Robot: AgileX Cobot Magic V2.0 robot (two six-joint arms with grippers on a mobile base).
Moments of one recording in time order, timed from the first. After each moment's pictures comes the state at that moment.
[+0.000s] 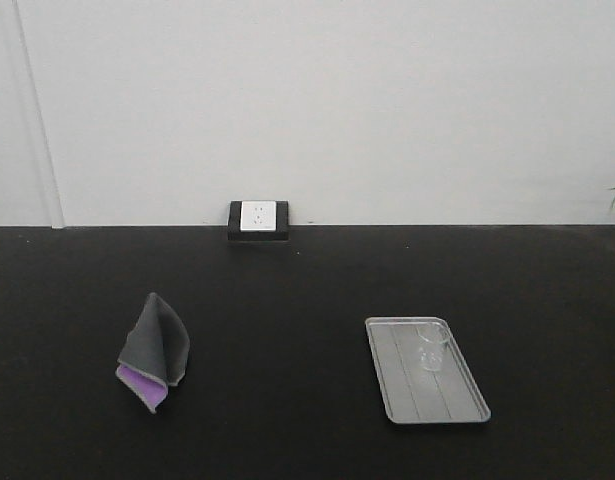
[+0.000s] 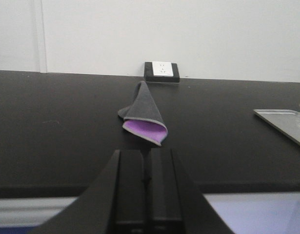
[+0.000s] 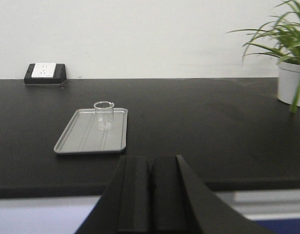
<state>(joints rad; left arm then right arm) -0.05 -0.01 0.03 0.00 0.10 -0.15 -0.03 -0.01 0.03 -0.06 0.11 0.05</state>
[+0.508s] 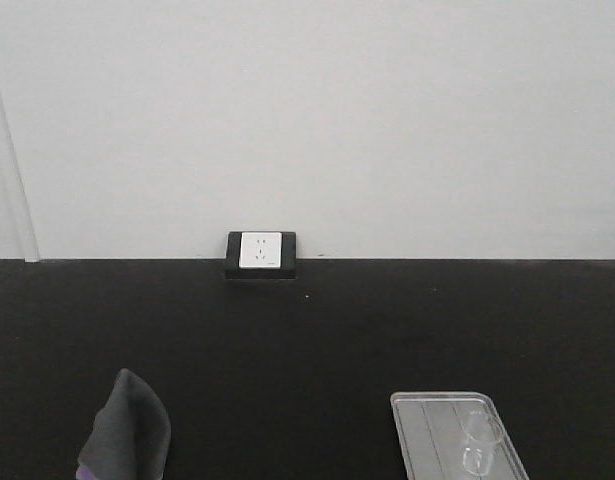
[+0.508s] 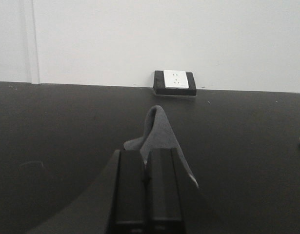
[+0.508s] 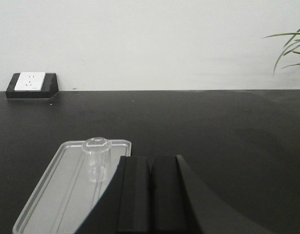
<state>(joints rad) -0.05 -0.01 0.03 0.00 0.10 -0.15 -0.03 -0.01 0.03 -0.06 0.11 0.05</state>
